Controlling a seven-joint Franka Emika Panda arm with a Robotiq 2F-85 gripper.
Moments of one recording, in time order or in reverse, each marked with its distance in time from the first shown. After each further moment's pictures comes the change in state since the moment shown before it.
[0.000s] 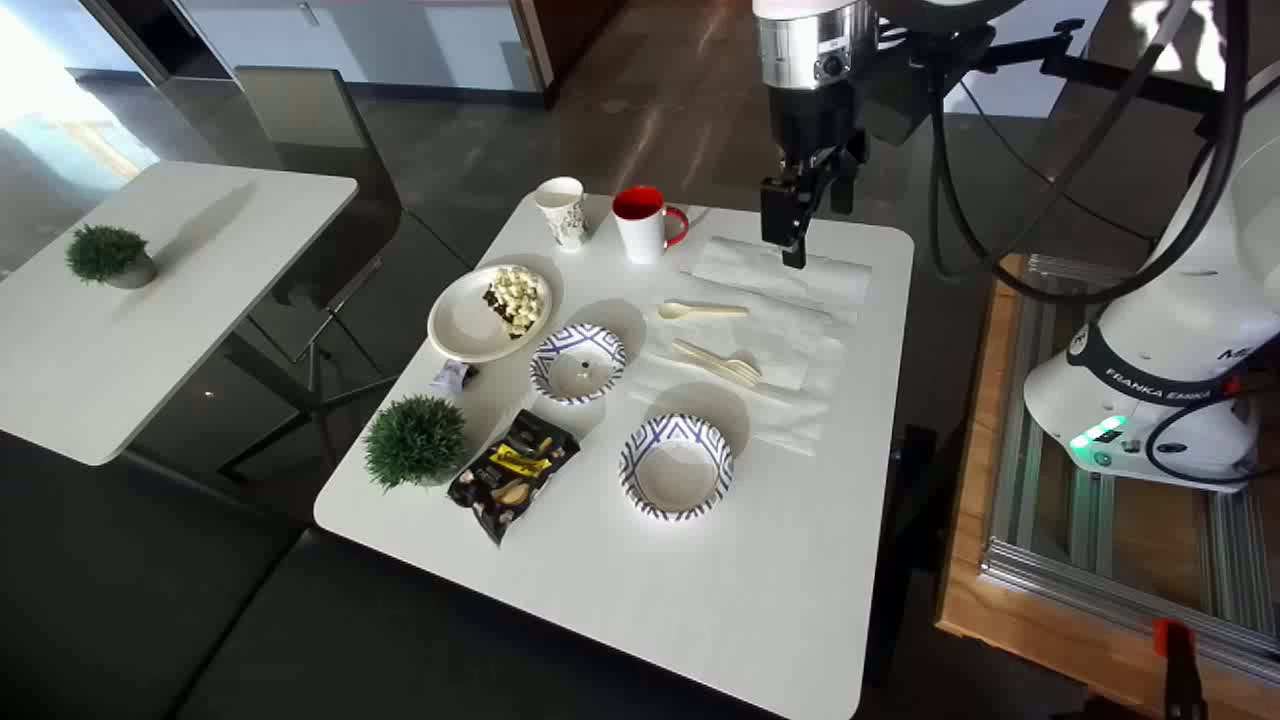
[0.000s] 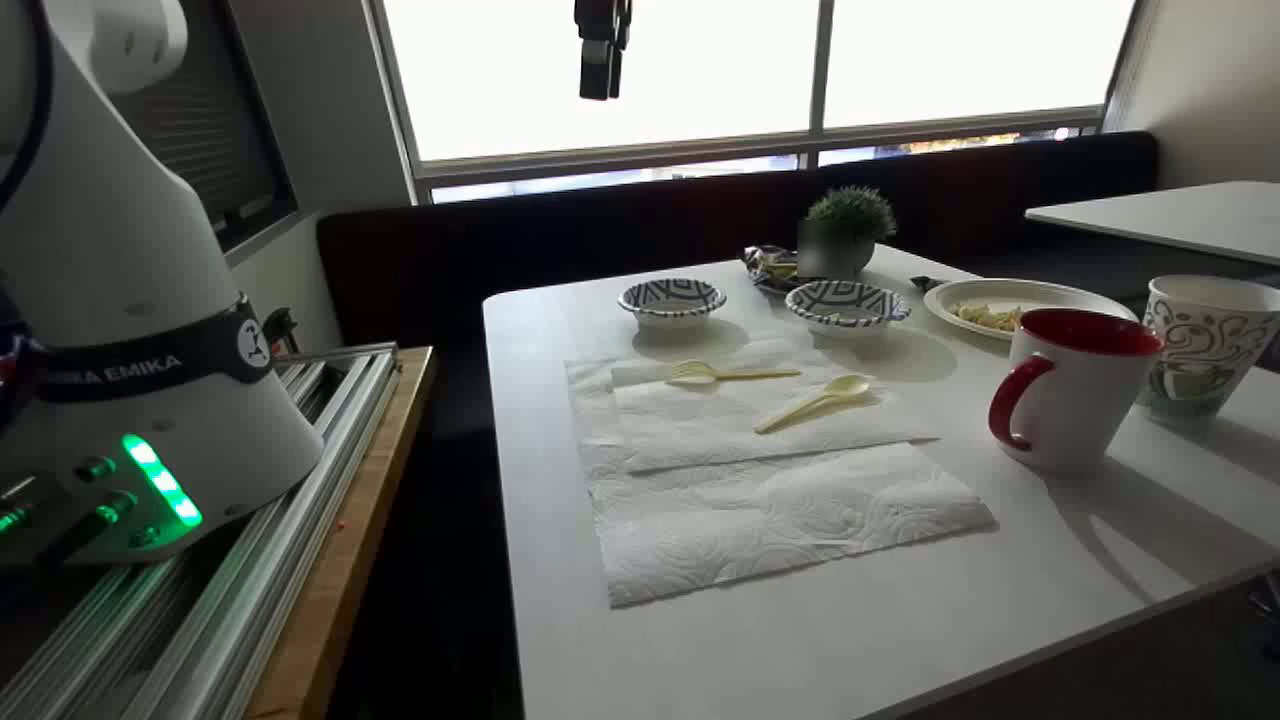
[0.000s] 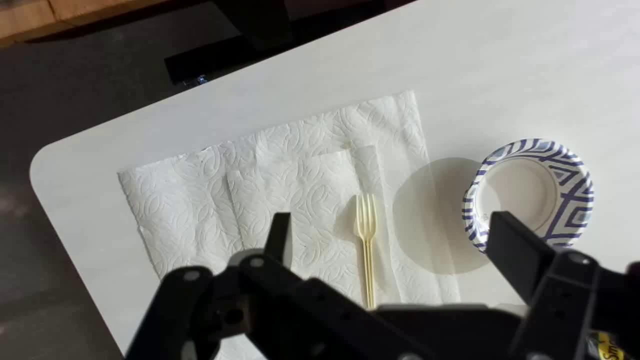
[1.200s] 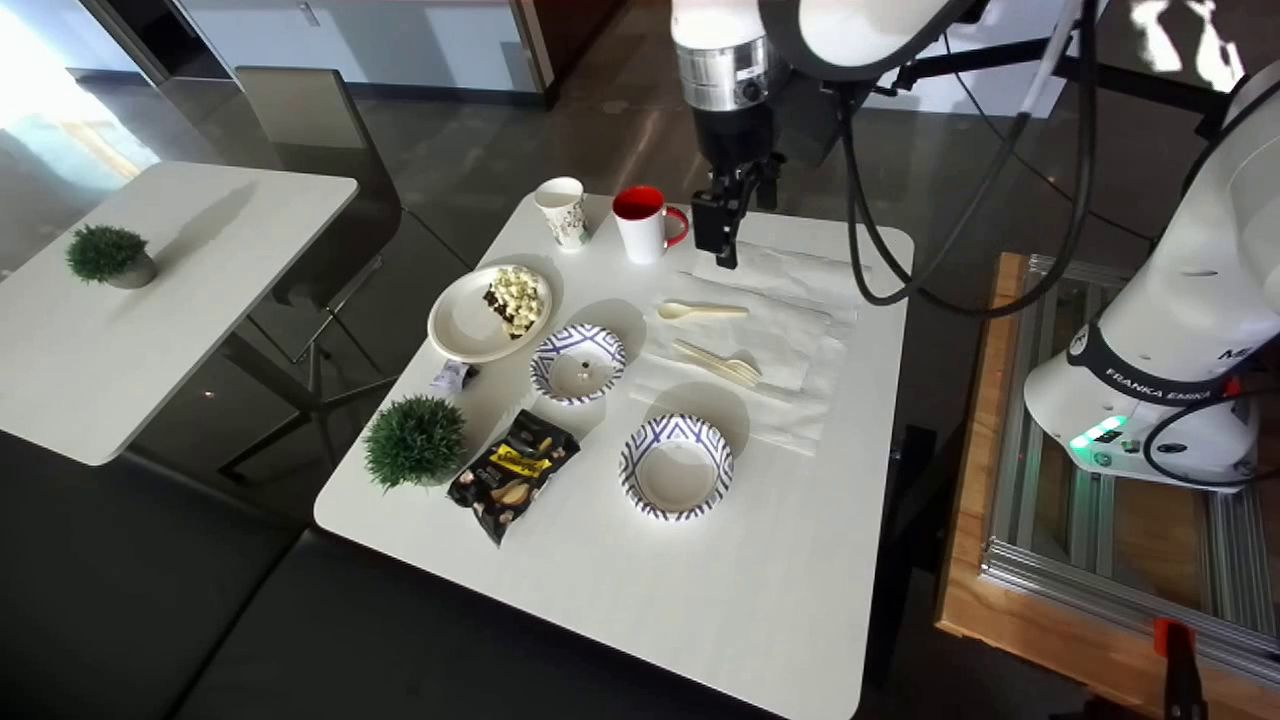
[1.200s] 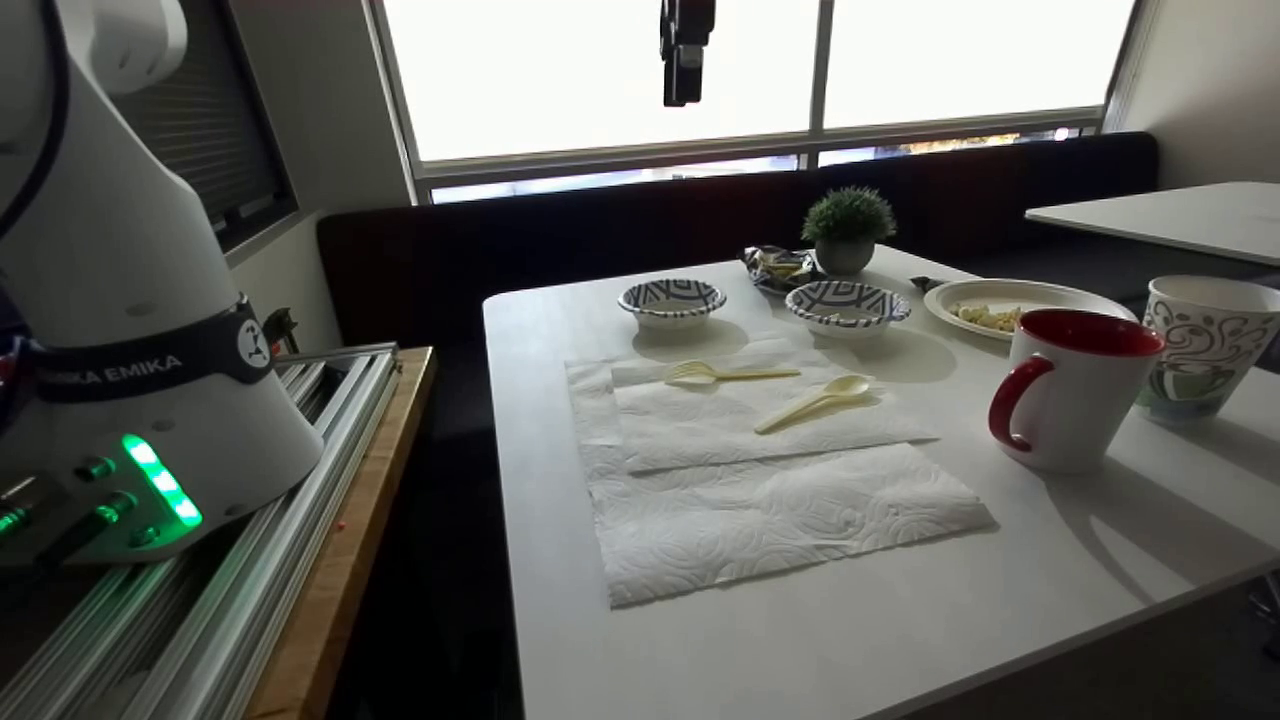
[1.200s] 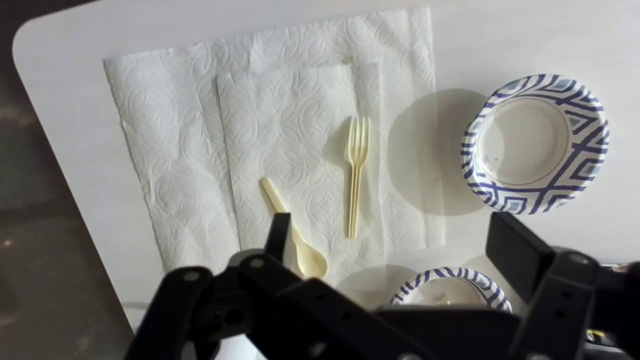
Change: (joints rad) arm 0.006 0.202 0.042 0.150 -0.121 0.121 -0.016
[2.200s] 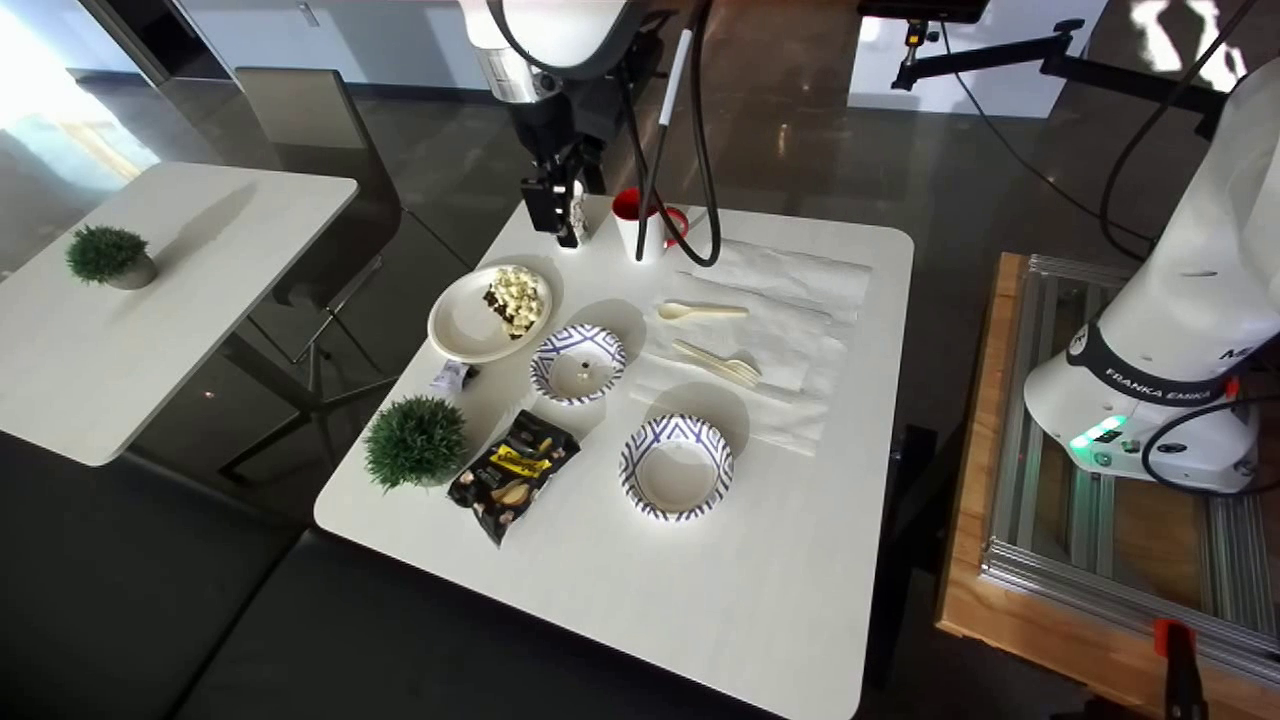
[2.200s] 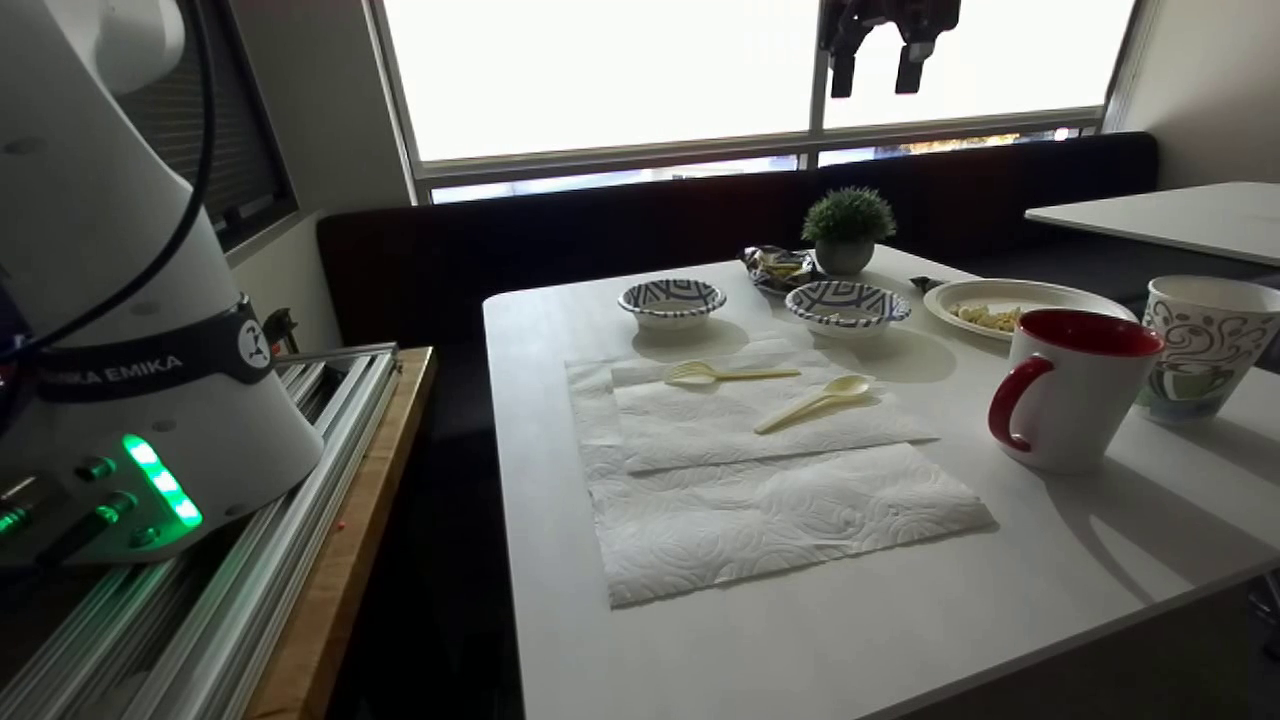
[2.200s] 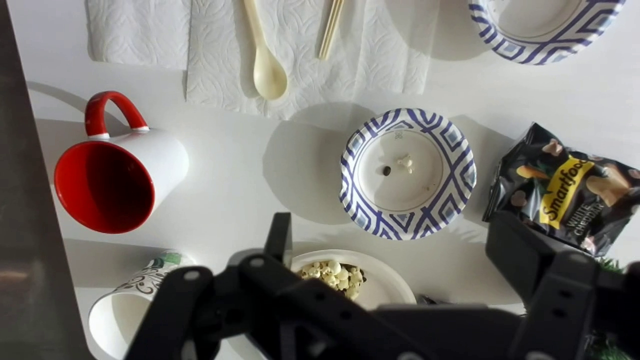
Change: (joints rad) arm 0.029 0.529 -0.048 0.616 -0.090 -0.039 -0.218
